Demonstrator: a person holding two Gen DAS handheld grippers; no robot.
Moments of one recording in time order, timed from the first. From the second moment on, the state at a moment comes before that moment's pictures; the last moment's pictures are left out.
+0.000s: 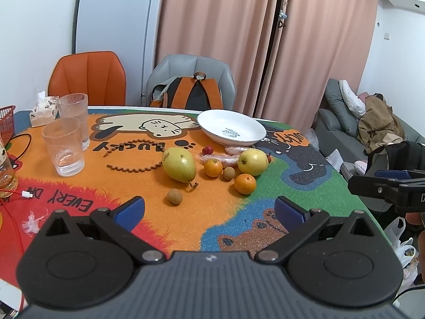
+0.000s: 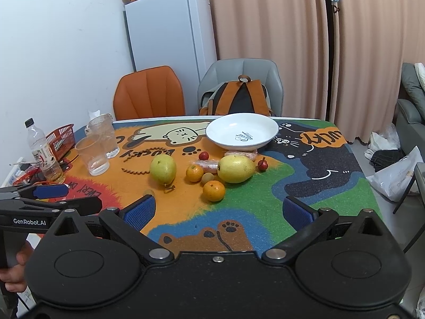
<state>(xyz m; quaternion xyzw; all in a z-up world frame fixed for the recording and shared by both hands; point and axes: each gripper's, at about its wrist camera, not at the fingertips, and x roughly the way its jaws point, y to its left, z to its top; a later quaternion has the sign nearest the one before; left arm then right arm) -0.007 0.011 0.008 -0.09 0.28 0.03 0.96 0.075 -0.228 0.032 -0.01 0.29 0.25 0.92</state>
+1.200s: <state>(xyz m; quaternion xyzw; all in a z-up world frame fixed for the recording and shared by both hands) 0.030 0.018 -0.026 -0.10 0.30 0.05 0.95 0.120 -0.225 -0.011 0.01 0.34 0.27 0.90</state>
